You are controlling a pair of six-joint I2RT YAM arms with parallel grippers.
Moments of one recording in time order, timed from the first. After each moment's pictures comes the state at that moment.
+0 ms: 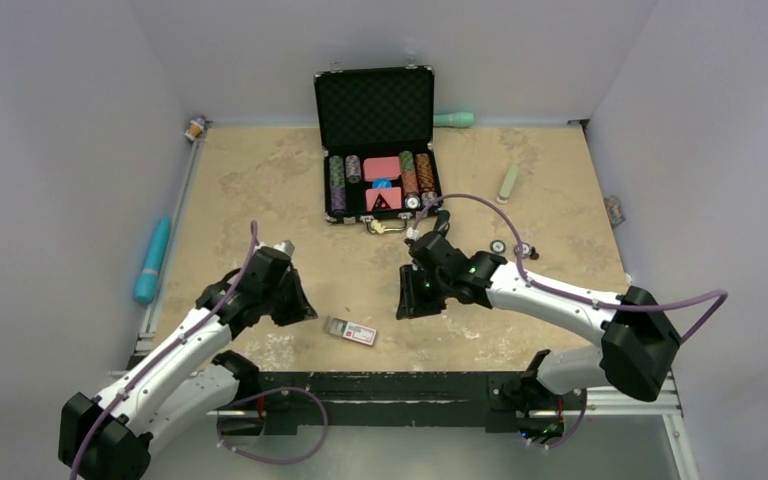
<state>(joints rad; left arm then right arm) -0.51 0.83 0.54 -0.70 0.14 -0.80 0.90 1.34 0.87 -0.53 -0.15 0.76</state>
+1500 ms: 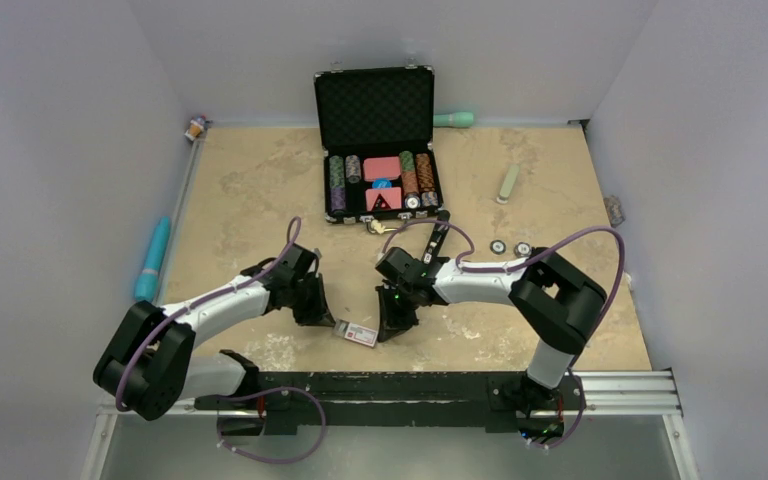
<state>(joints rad) -0.51 1.27 0.51 -0.42 0.26 -0.75 0.96 1.73 0.92 -0.35 -0.31 0.86</state>
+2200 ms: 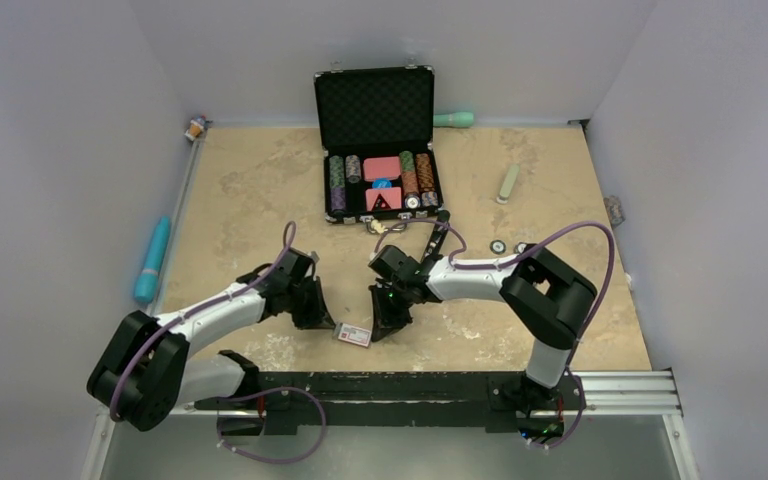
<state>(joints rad) -0.51 1.21 0.46 -0.38 0.28 -0.78 0.97 1.78 0.96 -0.33 -0.35 0.83</state>
